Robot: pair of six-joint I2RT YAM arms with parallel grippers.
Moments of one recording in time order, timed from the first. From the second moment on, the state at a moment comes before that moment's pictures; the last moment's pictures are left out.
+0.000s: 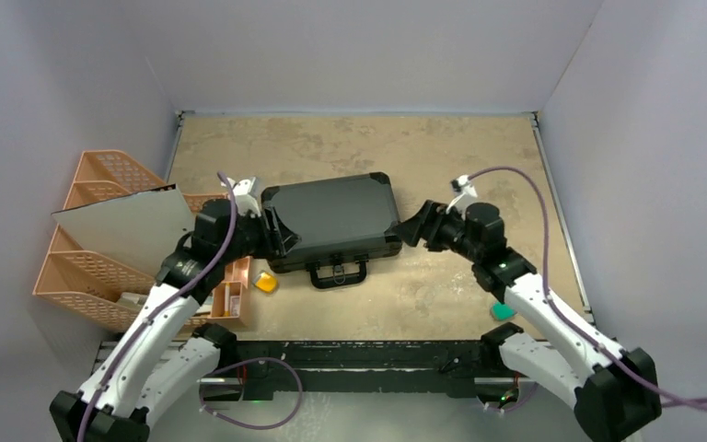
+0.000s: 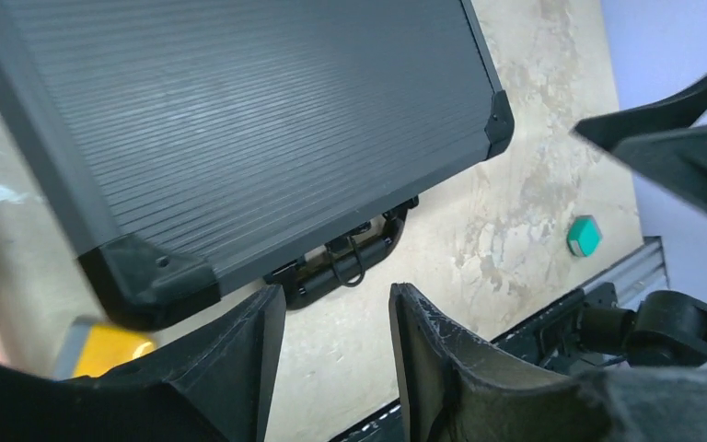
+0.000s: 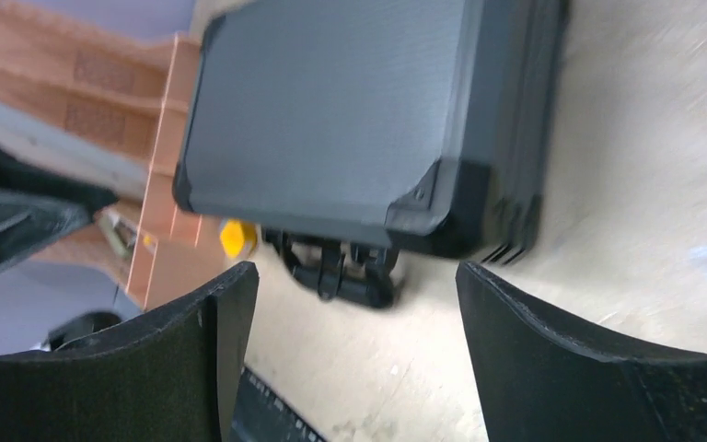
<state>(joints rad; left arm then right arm) -0.38 0.78 0.80 -0.58 0.21 -0.52 0.41 0.87 0.61 -0.10 -0.26 0.66</state>
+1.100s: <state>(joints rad) -0.40 1.05 0.50 0.01 0.20 -0.63 0.98 1.59 0.38 0.86 -0.01 1.22</state>
